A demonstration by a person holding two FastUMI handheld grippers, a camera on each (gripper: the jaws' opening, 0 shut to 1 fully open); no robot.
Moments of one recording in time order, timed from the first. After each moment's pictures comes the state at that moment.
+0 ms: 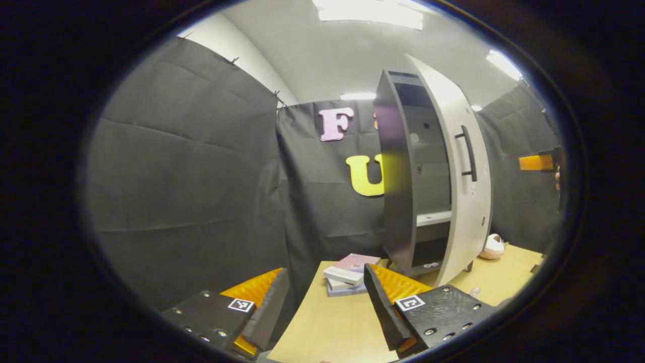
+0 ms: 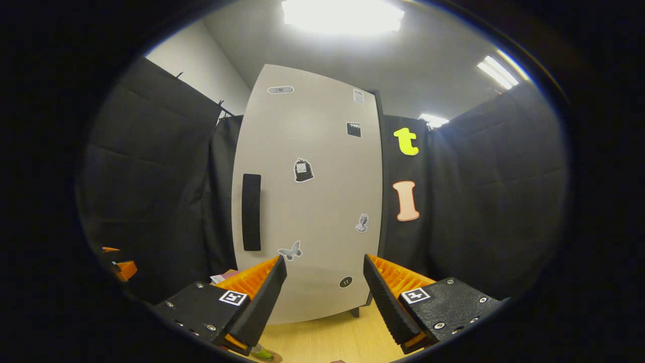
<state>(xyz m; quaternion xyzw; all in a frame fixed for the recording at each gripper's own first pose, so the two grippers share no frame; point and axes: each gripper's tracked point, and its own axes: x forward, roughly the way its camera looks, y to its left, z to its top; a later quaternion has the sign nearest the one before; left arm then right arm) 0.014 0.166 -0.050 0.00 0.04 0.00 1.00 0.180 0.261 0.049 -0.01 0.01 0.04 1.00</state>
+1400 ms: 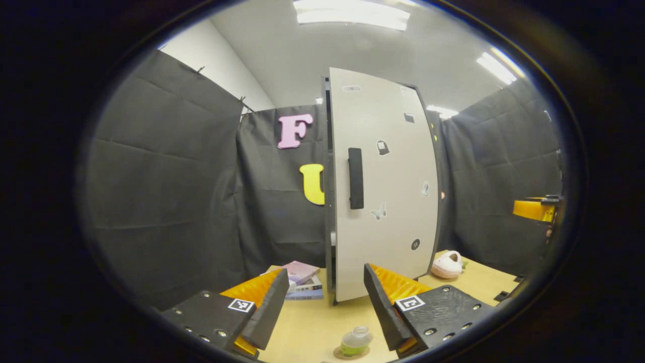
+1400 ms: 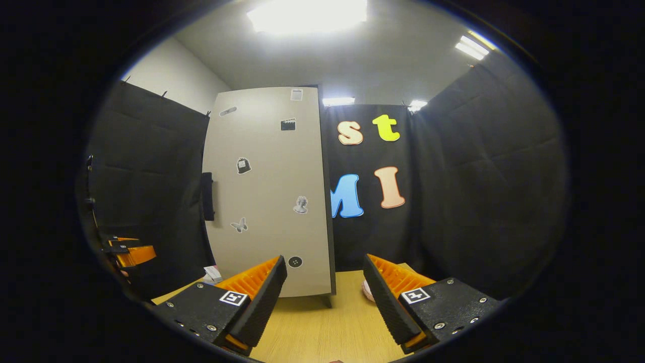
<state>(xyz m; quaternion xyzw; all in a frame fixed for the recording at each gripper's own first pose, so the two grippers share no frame) -0.005 -0.051 -0.006 -0.01 0.03 -0.06 1.00 0.158 0.100 0.012 0.04 0.03 0.06 1.00</state>
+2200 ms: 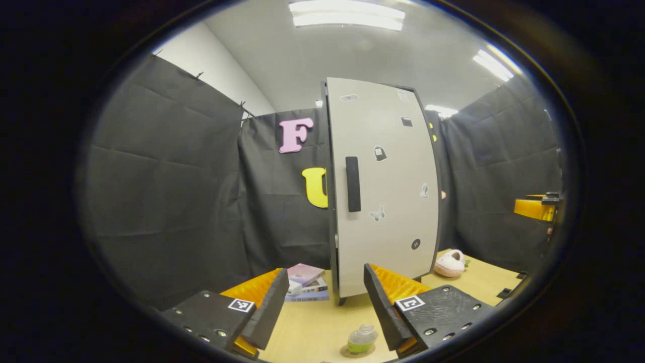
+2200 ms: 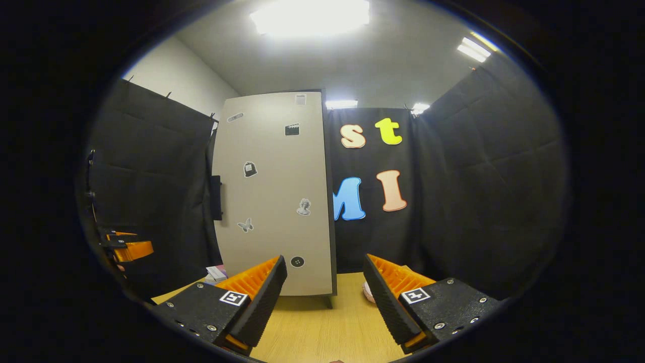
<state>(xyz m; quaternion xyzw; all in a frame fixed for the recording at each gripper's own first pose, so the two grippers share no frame) -0.025 -0.035 0.009 0.00 0.03 -0.05 1.00 0.147 0.105 0.019 0.03 0.02 0.07 1.00</state>
